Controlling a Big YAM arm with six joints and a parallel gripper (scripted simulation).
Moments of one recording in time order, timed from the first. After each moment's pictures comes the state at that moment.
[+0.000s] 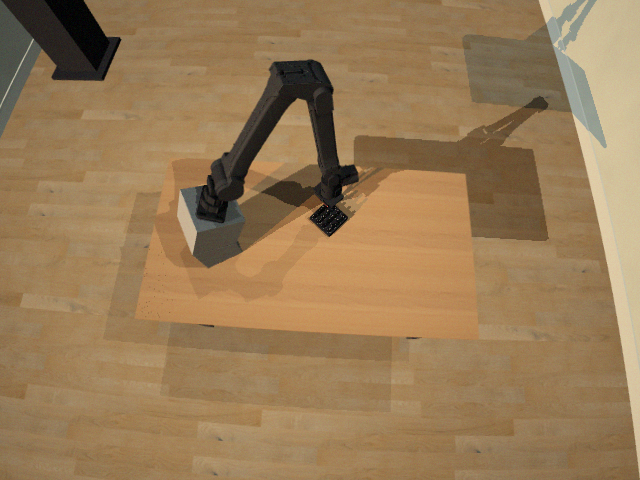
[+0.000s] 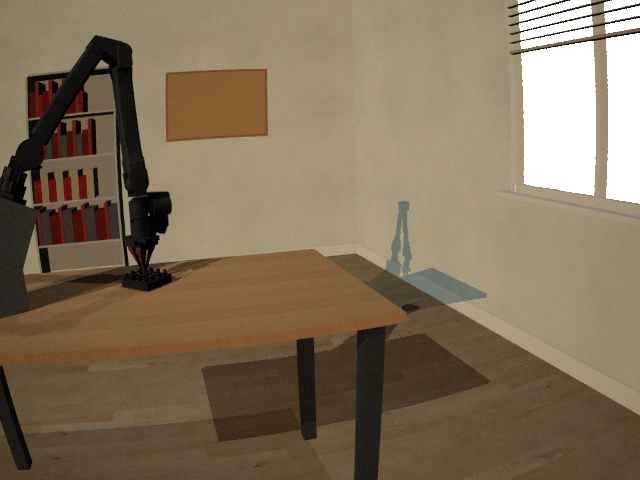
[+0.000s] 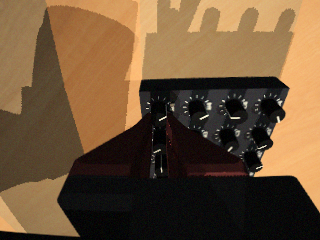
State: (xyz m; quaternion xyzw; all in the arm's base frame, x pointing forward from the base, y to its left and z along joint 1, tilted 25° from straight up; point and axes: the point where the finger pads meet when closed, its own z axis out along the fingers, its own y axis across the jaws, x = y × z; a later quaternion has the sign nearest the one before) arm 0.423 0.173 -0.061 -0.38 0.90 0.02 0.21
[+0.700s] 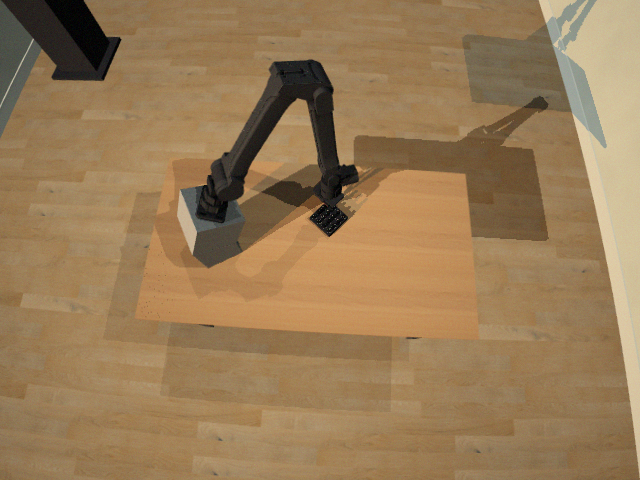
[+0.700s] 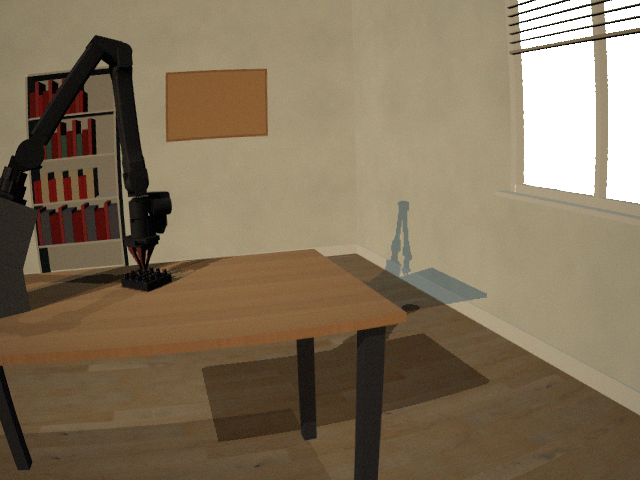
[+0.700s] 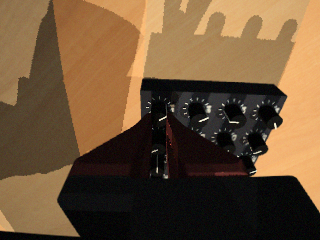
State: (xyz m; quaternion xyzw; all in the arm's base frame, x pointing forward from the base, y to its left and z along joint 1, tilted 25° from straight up) arm 0.423 0.173 -0.061 -0.41 0.88 0.02 0.22
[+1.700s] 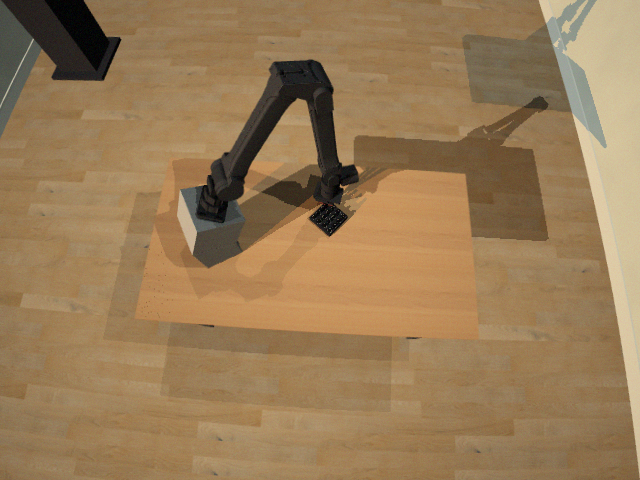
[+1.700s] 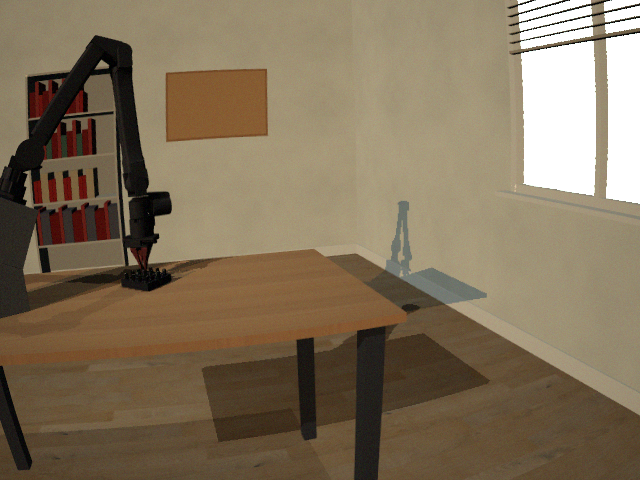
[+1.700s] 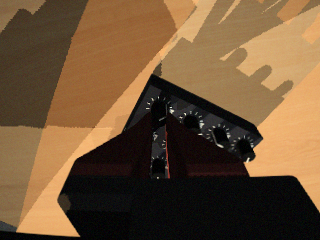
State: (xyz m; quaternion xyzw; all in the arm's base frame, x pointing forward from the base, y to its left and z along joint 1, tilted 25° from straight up) arm 0.424 0.172 -0.061 -0.61 0.76 -0.03 0.21
